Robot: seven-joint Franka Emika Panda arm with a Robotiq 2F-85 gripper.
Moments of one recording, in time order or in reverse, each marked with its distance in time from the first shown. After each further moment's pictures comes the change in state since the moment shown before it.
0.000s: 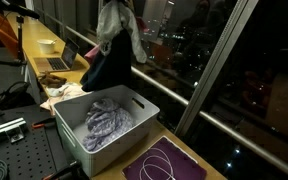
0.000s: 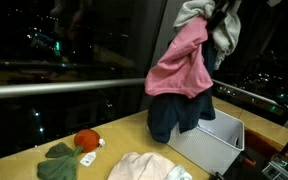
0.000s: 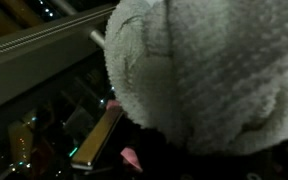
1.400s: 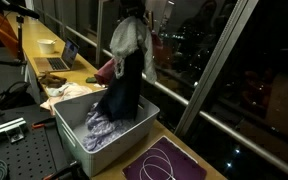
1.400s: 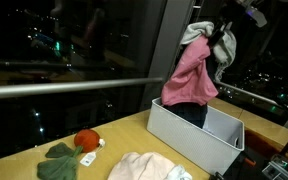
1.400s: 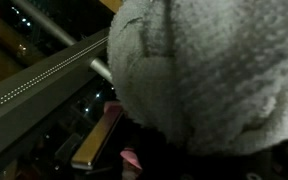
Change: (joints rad) arm -0.062 0.062 -0.121 -0.028 0.175 0.075 -0.233
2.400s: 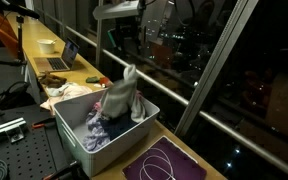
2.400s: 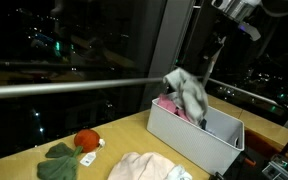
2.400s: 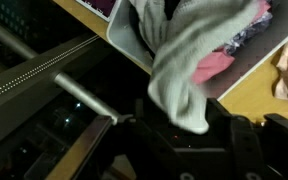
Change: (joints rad) arm 0.003 0.043 0.016 -0.055 0.070 0.009 -0.022
